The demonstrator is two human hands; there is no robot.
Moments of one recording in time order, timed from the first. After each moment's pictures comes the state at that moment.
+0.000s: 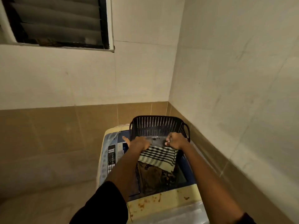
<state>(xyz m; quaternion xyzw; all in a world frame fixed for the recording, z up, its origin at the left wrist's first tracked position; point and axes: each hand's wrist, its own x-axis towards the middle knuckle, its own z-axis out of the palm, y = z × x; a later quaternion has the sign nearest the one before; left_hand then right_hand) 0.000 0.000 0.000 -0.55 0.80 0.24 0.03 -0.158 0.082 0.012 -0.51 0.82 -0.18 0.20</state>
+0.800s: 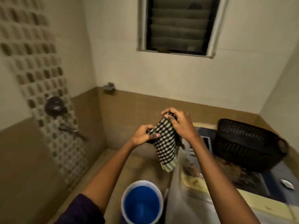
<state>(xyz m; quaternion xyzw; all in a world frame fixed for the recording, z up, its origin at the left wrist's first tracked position) 0.386 0.130 0.051 -0.46 0.69 0.42 -0.37 0.204 0.127 0.106 -0.80 0.42 -0.41 0.12</state>
